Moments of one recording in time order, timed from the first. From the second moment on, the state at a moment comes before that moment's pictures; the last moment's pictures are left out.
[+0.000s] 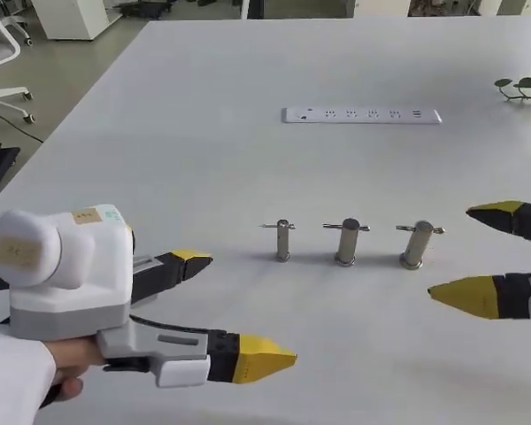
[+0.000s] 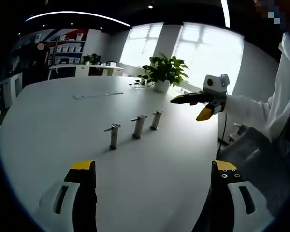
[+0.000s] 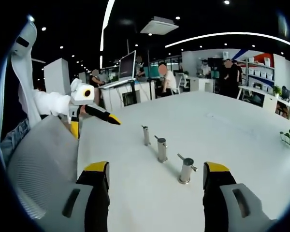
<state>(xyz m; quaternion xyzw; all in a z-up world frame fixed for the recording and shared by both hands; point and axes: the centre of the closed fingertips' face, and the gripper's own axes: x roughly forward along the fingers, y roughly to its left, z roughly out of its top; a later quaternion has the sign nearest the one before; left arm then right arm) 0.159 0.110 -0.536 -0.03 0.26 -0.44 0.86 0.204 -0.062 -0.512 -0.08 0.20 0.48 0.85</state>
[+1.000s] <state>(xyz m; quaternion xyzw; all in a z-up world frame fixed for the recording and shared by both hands) 0.156 0.122 -0.543 -0.02 0.28 -0.43 0.86 0.167 -0.087 -0.542 -0.01 0.26 0.40 0.88</state>
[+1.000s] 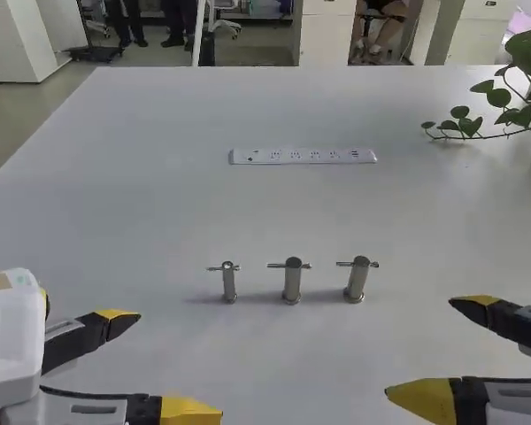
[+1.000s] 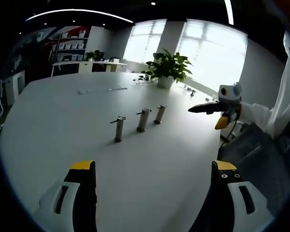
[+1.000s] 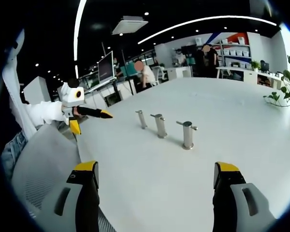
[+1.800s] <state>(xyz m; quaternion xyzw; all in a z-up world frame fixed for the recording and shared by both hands) 0.143 0.116 -0.548 -0.02 0.31 -0.45 0.84 0.153 -0.099 -0.551 0.00 0.30 0.38 0.88</state>
